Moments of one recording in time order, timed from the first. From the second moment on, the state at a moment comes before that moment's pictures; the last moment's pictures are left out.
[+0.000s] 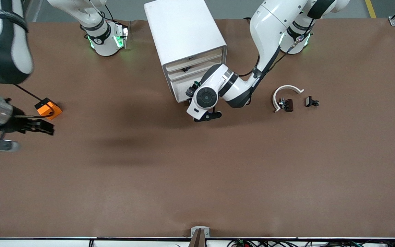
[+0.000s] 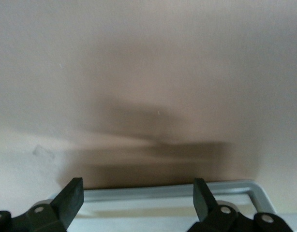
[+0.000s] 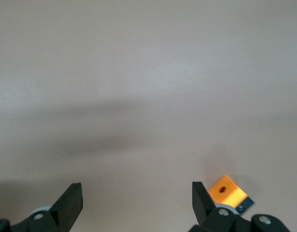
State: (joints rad) left arm -0.63 0.72 -0.24 -1.56 -0.25 1.98 -0.90; right arm 0.02 0.26 -0.04 -1.44 -0.04 1.69 0.08
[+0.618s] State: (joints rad) left arm -0.65 0.73 -0.30 -1.57 -0.31 1.91 -0.98; right arm -0.01 0.22 -0.03 -1.37 -0.04 1.51 0.07
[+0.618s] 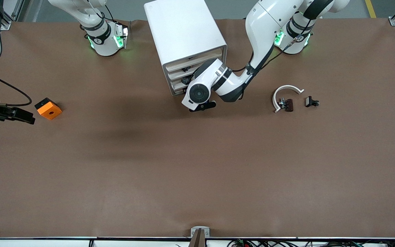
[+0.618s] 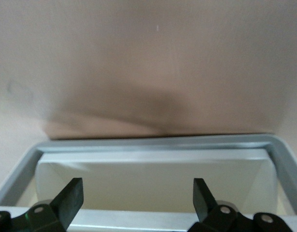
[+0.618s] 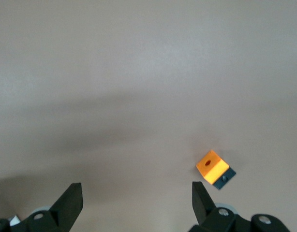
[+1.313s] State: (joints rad) left arm -0.64 0.73 -0.29 -1.57 -0.35 1.90 -1.02; right arm -0.02 0.03 -0.04 -1.47 -0.04 1.46 0.05
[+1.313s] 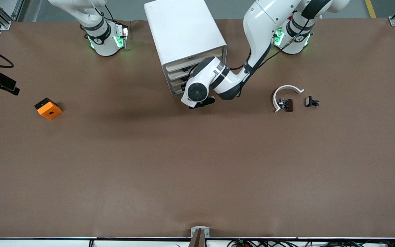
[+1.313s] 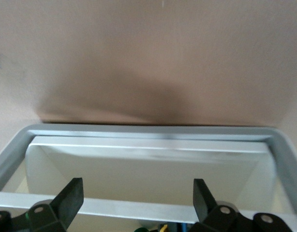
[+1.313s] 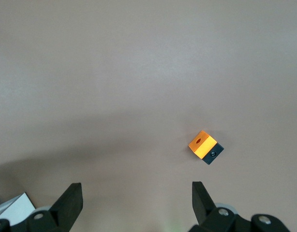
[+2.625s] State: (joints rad) left arm -0.15 0.46 -0.28 -1.41 0.06 1.90 -0.88; right arm -0.01 -0.10 -0.08 -1.62 0.00 1.54 -0.01
